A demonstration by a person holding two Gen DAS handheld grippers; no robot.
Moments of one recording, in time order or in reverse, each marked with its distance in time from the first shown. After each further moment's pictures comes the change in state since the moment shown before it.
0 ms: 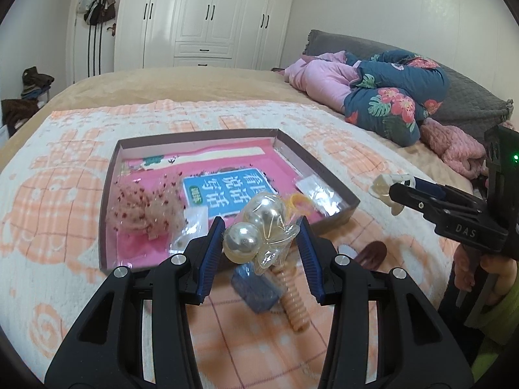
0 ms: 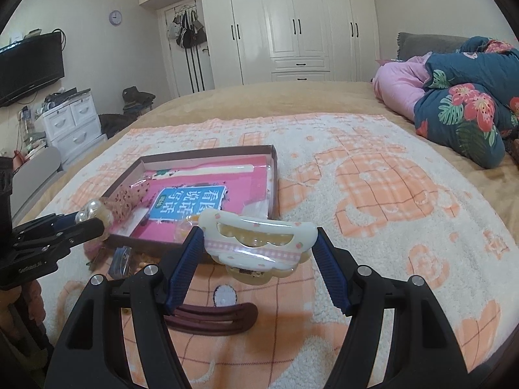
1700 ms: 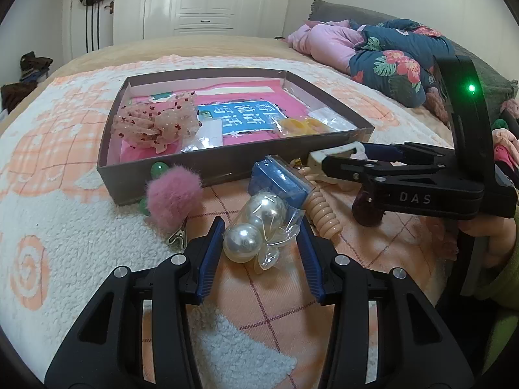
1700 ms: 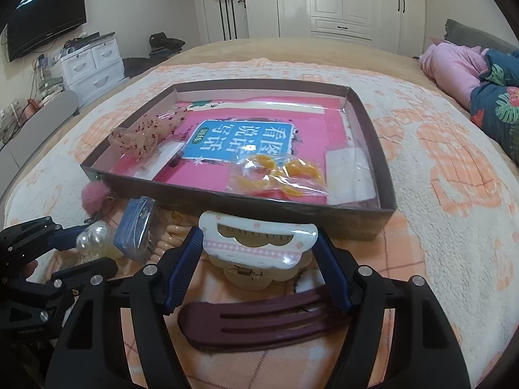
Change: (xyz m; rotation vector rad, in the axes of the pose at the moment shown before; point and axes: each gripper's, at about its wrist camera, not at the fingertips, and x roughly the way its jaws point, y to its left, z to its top) left arm 0.002 0.018 -0.064 0.008 0.140 0.014; right arm 0.076 0.063 -0.034 -0.112 0.217 0.090
